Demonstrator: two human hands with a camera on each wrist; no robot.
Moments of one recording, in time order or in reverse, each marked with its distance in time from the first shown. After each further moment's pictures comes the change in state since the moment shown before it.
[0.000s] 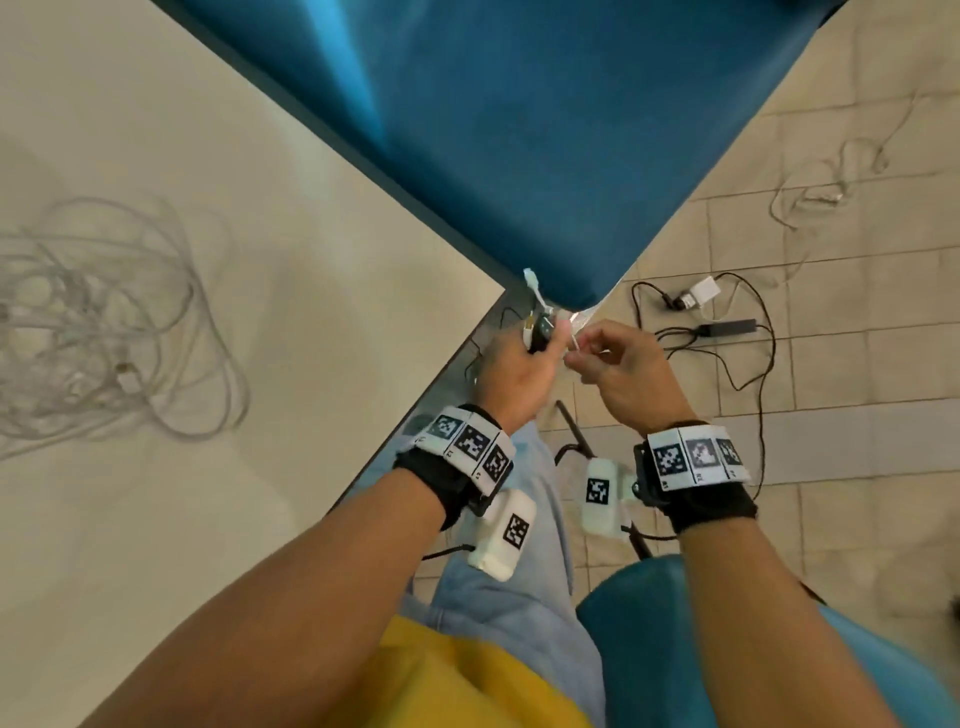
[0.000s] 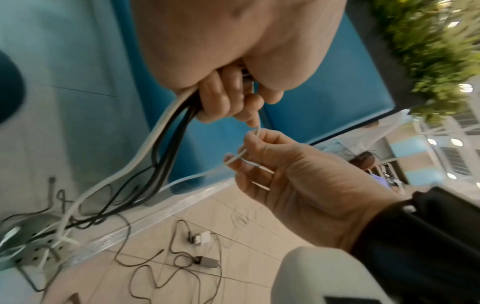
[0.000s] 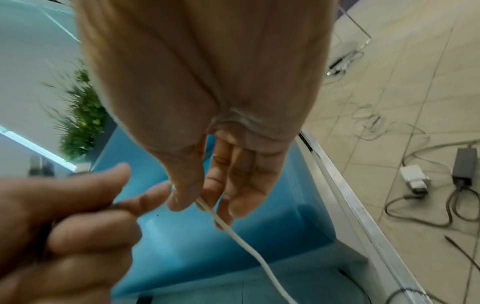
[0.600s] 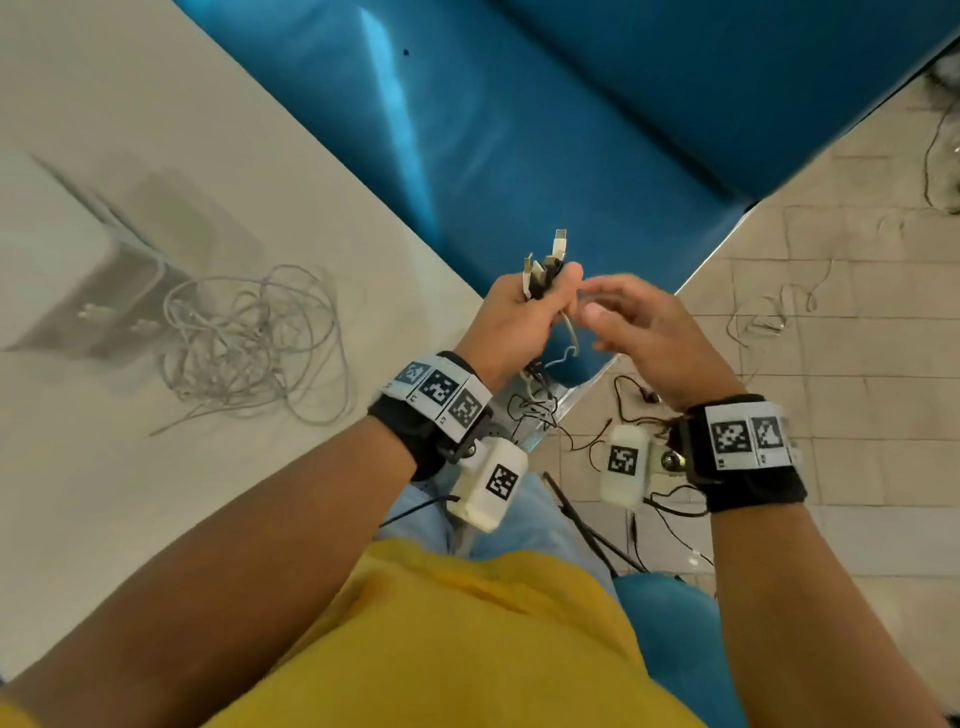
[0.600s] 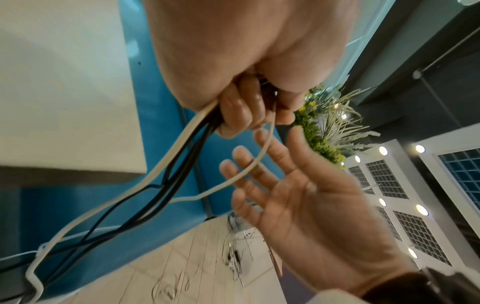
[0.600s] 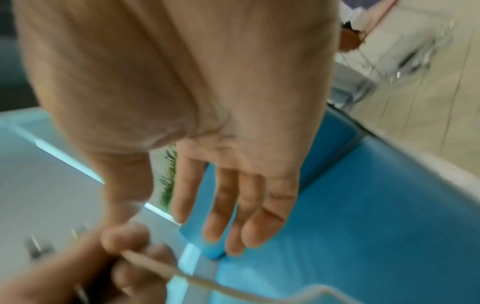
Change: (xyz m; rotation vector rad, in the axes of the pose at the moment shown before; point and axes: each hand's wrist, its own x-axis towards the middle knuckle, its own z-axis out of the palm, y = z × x) left_hand -0.068 0.146 -0.100 -0.301 -0.063 0.270; right_hand -0.055 -0.189 -0.044 0.060 -0.152 -0.265
